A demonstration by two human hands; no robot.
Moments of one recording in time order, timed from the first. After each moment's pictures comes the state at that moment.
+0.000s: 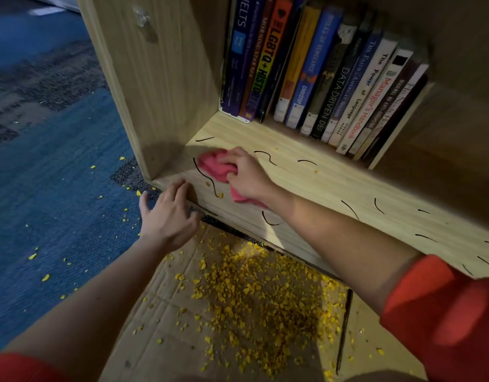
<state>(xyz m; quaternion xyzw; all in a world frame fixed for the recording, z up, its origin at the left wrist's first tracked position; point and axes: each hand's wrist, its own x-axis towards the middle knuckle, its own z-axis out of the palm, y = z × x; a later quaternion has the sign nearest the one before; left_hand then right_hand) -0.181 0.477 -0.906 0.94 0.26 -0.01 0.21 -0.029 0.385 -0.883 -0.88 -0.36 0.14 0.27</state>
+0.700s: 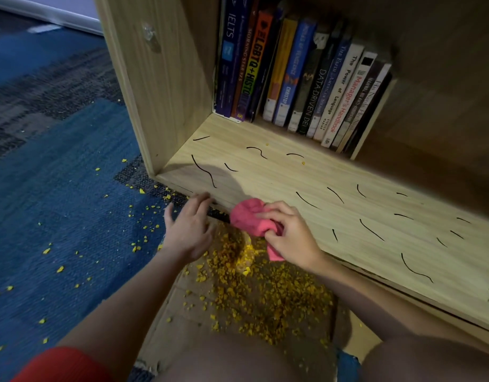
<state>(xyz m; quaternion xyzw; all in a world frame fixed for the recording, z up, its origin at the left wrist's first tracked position) -0.210 0.436 -0.909 0.96 0.17 -0.01 0.24 -0.126 0.249 -0.885 -0.88 -0.33 0.07 0.33</state>
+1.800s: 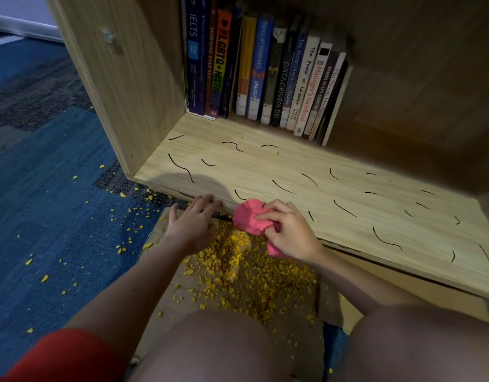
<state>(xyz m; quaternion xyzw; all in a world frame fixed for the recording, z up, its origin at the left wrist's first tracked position) -0.199 0.410 -0.898 0.97 0.07 -0.11 0.18 -0.138 0.207 -0.879 -0.91 -0.33 0.04 0.24</state>
